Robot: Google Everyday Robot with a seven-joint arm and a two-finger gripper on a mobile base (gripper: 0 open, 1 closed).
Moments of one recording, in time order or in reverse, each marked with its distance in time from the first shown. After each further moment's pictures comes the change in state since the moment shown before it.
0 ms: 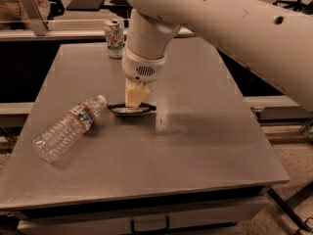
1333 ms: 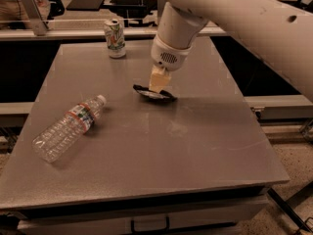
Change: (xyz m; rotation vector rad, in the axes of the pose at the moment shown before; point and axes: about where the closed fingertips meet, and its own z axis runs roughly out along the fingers) arm 0.068 -0.053 -0.006 0.060 -0.002 0.290
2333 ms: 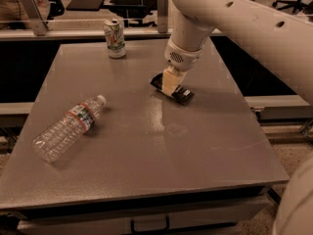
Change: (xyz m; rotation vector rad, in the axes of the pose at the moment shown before) arm 0.048 -0.044 0.020 0.046 0.087 0.361
